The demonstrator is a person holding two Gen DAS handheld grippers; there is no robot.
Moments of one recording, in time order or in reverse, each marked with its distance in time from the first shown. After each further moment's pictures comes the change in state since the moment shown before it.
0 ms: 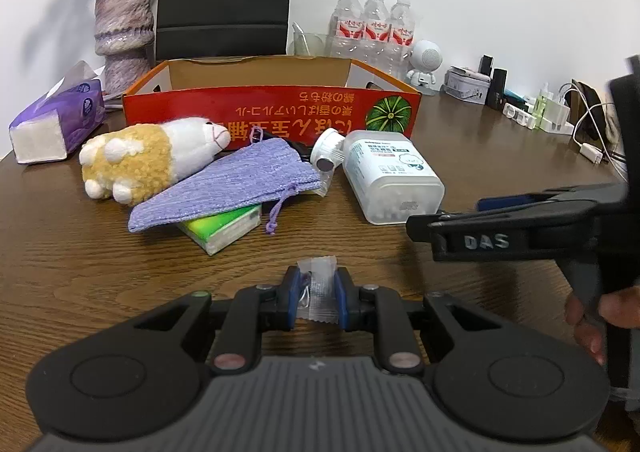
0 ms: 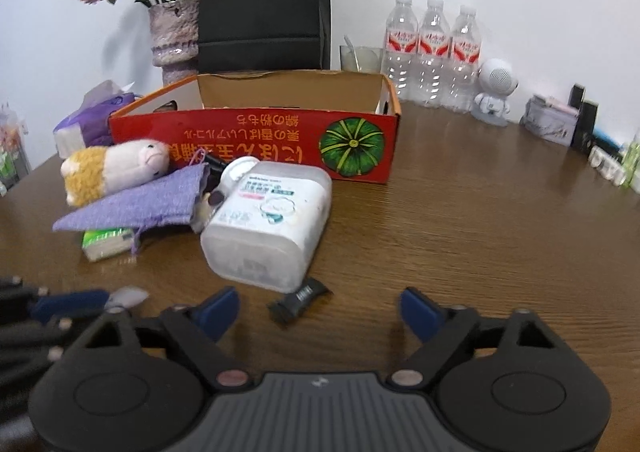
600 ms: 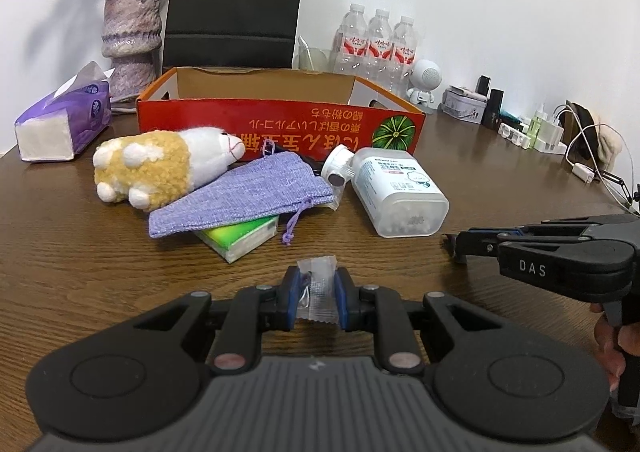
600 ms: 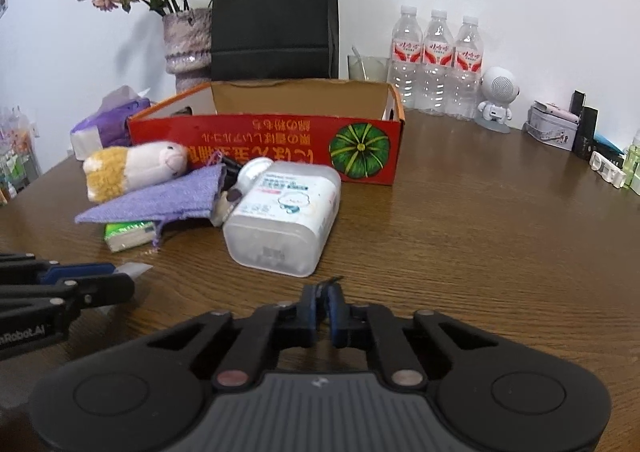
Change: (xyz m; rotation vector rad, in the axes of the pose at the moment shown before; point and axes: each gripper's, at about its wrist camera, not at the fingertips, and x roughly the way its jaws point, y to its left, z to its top) left arm -0.011 0.018 -0.001 -0.032 -0.044 -0.035; right arm -0.028 0.003 -0.015 -0.027 -0.047 0.019
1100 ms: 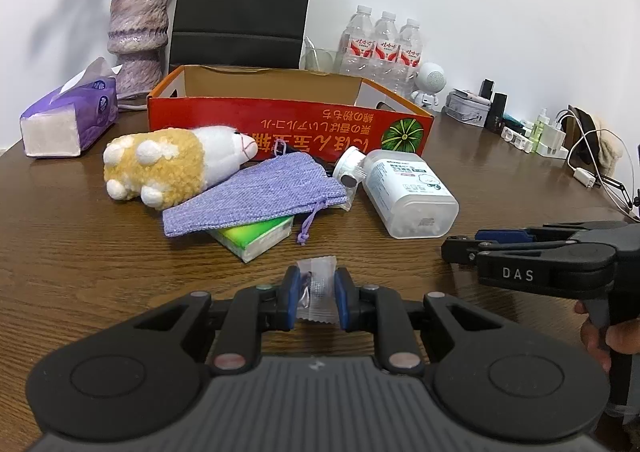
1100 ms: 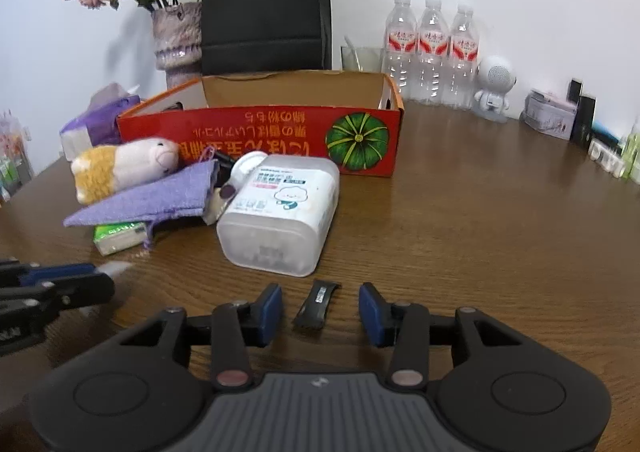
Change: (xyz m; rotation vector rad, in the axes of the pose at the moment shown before) left arm -0.002 0.011 0.000 -0.015 0.001 -0.001; right arm 0.015 0.003 0.001 0.016 0.023 -0.024
